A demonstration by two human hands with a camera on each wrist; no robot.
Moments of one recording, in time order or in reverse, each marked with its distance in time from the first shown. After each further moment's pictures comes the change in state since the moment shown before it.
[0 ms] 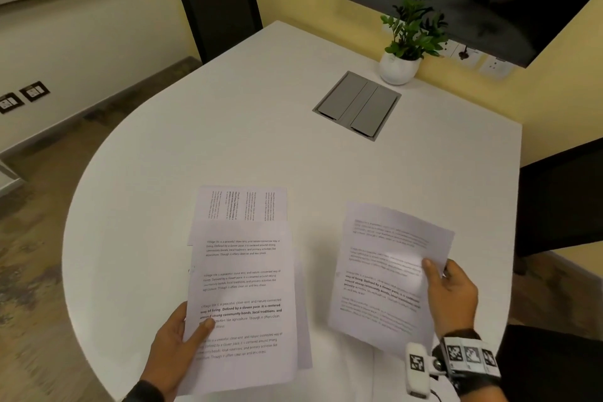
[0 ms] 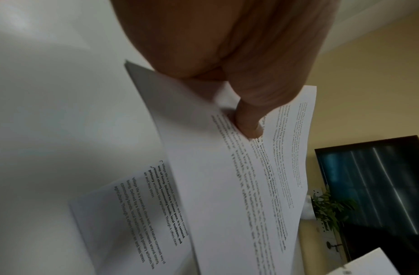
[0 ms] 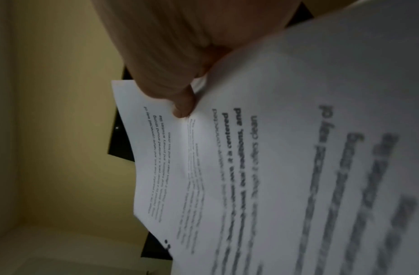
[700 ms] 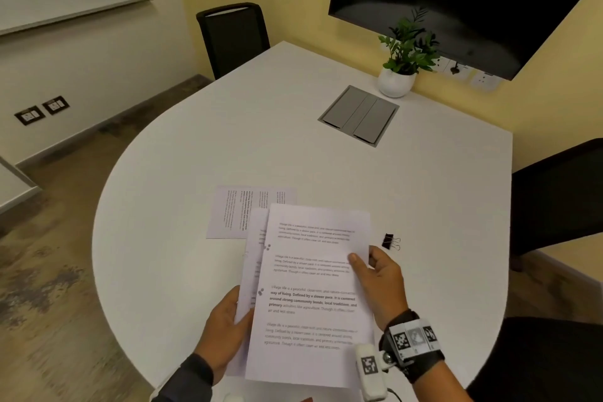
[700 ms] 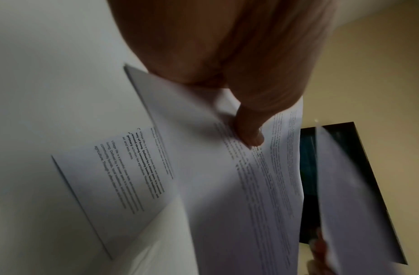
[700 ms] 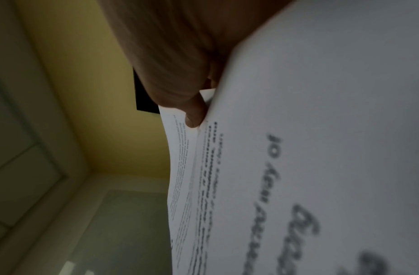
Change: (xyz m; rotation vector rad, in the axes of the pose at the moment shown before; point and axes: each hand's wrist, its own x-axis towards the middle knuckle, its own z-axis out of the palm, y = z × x) left_hand -0.049 0.014 0.022 0.028 -0.221 0.080; right_hand -0.104 -0.026 0.082 0.219 -0.377 -0.038
